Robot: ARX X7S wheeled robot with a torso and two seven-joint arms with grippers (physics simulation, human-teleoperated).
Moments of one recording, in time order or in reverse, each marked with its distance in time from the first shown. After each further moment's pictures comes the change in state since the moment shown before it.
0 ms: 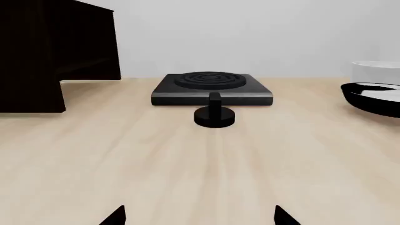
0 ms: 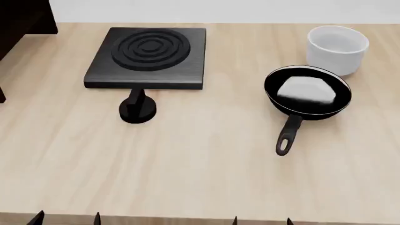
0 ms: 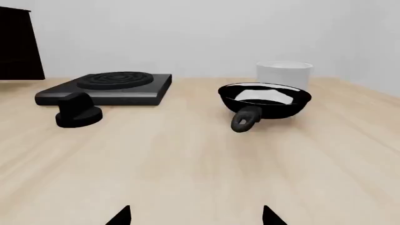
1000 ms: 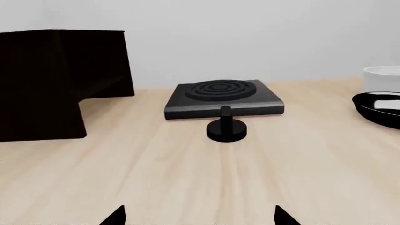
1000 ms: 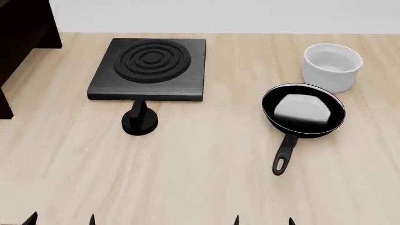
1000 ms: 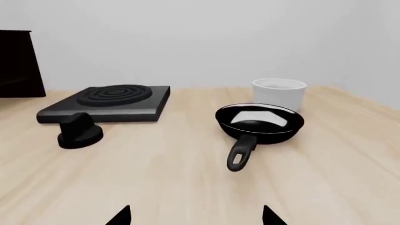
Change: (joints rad) left arm 0.001 -0.093 0.095 -0.009 -0.026 0.009 -0.128; right arm 0.004 0.083 -0.095 -0.003 0.098 -0.006 0.105
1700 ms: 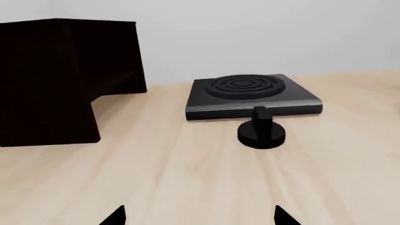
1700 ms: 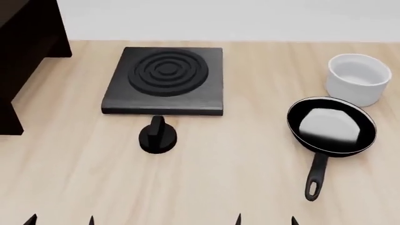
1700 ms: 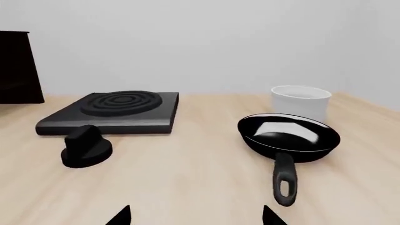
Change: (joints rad) left arm -0.005 -0.030 0.038 0.012 -0.024 -0.044 -0.052; right arm 0.003 0.035 -0.039 -0.005 0.022 -0.010 0.055
